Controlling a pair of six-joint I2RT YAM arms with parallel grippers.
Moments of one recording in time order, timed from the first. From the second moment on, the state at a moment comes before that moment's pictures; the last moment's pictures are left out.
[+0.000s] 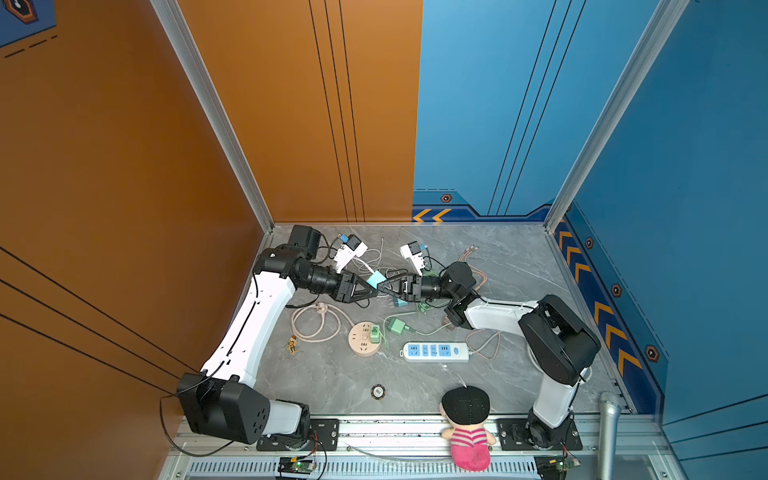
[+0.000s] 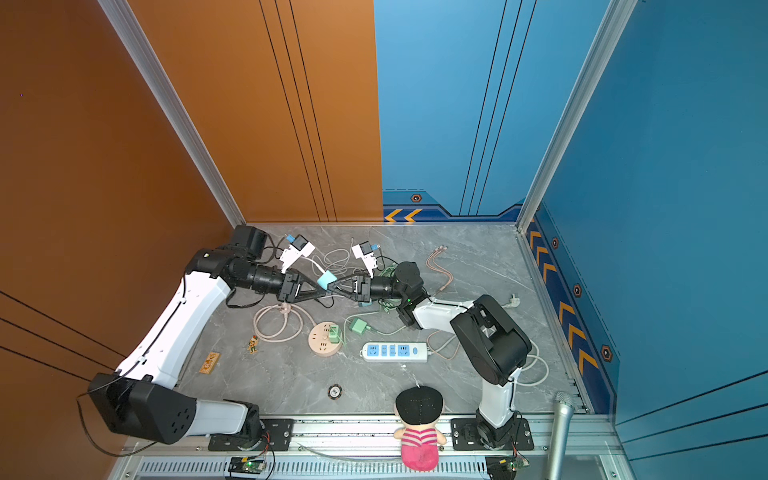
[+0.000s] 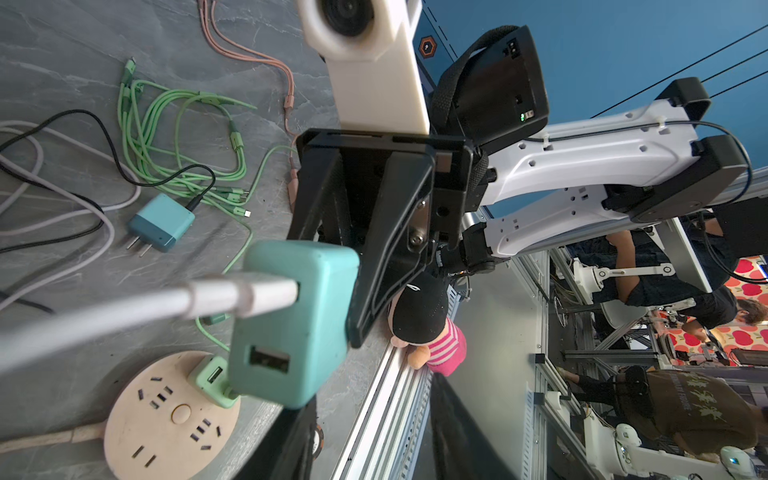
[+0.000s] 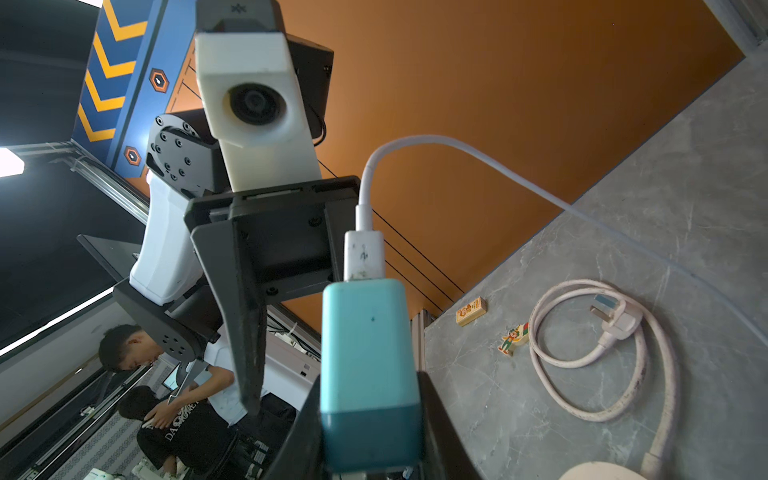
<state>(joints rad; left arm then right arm) -0.16 1.39 1.43 -1.21 0.98 0.26 0.67 1.82 0.99 1.09 -0.94 1.05</state>
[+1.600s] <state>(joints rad) -0.15 1.43 1.50 -1.29 0.98 0.35 0.70 1.78 1.01 1.01 -1.03 1.02</state>
